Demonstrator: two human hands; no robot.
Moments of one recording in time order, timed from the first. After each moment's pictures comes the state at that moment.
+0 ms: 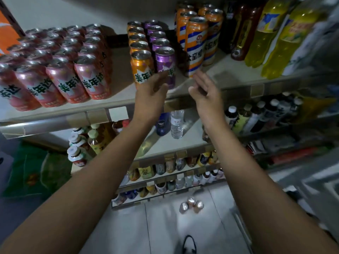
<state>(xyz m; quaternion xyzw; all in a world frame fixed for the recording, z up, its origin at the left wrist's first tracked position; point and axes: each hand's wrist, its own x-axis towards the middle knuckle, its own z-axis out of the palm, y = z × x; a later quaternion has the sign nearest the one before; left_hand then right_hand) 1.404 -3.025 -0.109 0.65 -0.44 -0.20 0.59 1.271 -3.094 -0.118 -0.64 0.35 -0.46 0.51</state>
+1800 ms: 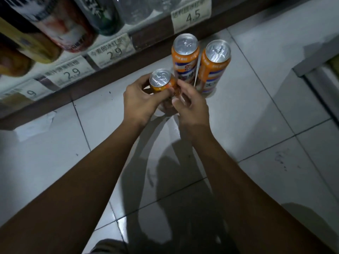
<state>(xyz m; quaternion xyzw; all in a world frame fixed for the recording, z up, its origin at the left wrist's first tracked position) 1.301 -2.984 -1.131 0.74 -0.38 -0.35 0.43 1.163 -2.993 -1.145 -0.49 0.52 -0.36 0.60</state>
